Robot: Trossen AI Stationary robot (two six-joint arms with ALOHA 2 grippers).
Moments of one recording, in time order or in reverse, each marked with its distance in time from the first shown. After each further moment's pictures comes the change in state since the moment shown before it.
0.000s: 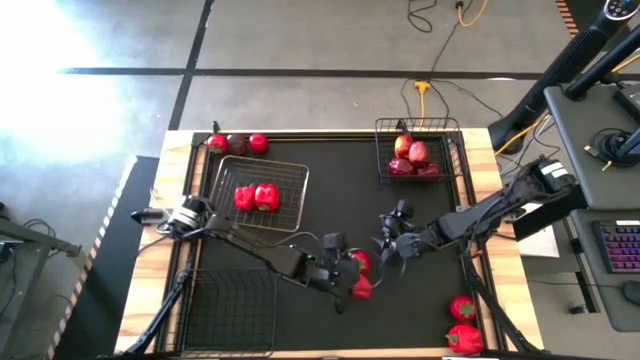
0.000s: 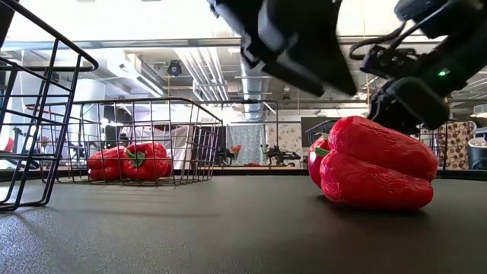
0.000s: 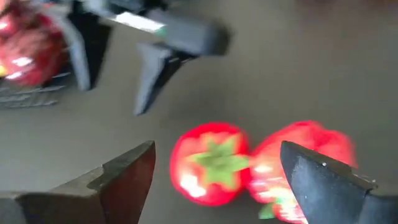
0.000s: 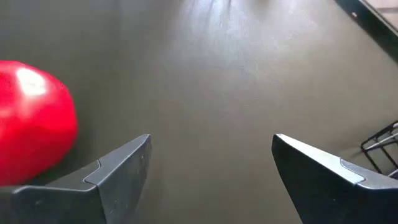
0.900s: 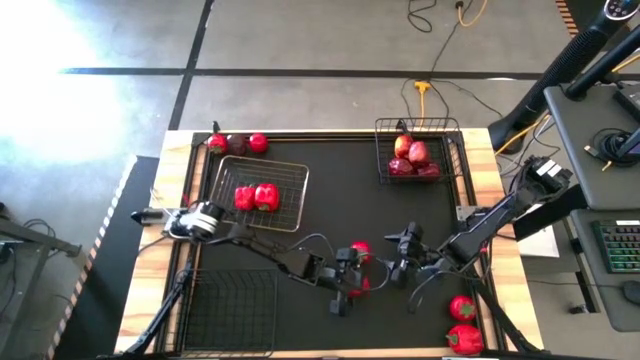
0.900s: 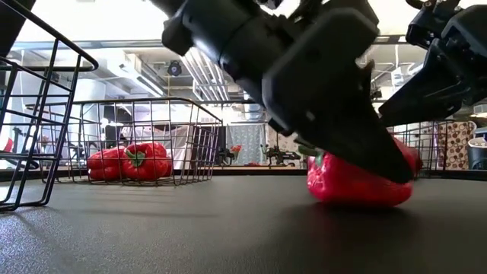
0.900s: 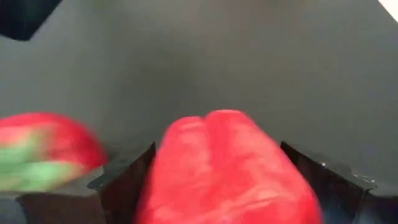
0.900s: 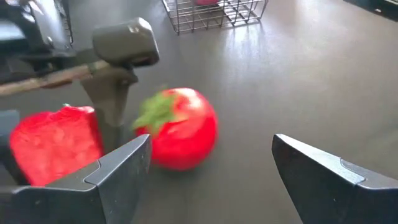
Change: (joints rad) left arm 0.030 0.154 -0.059 0.264 0.336 0.080; right arm 0.321 0.022 0.006 0.047 0.223 0.390
